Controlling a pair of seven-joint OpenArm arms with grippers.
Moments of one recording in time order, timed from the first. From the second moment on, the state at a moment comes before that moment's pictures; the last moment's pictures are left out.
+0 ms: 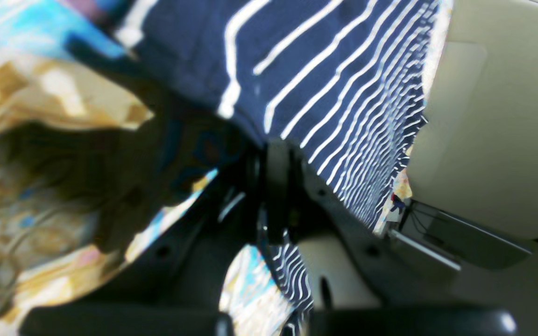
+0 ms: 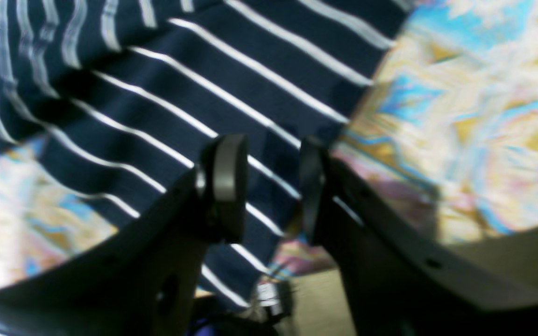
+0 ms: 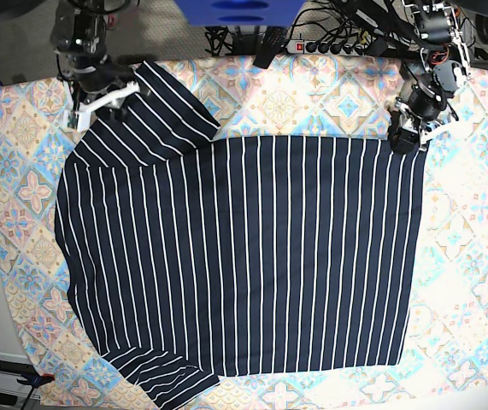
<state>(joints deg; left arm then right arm) 21.3 -11.2 -26.1 77.4 -82.3 -0.1 34.4 -35.6 5.9 11.9 104.8 24.5 1.4 -31.9</state>
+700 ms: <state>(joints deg) 21.4 -11.2 -26.1 77.3 -81.9 0.1 34.4 -29.1 5.8 15.5 93.2 26.0 2.1 -34.0</state>
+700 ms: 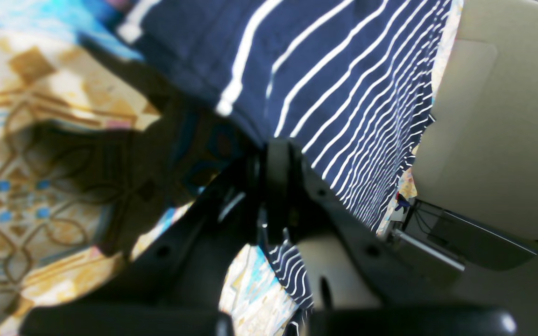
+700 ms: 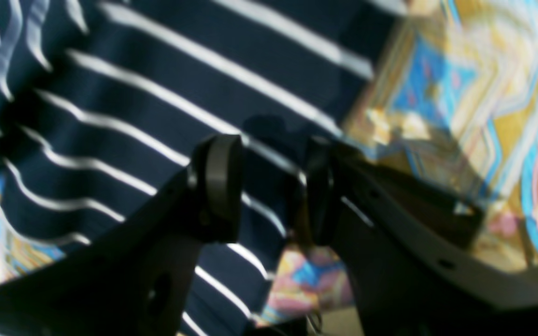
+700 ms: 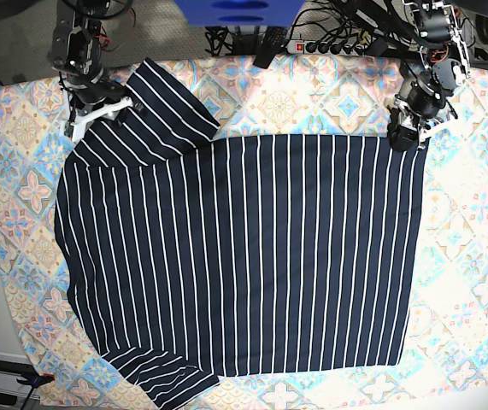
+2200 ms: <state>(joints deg) 22.5 -11.2 -26.1 77.3 -81.9 0.0 34.6 -31.2 10.1 15.2 94.4 41.5 1.7 -34.7</state>
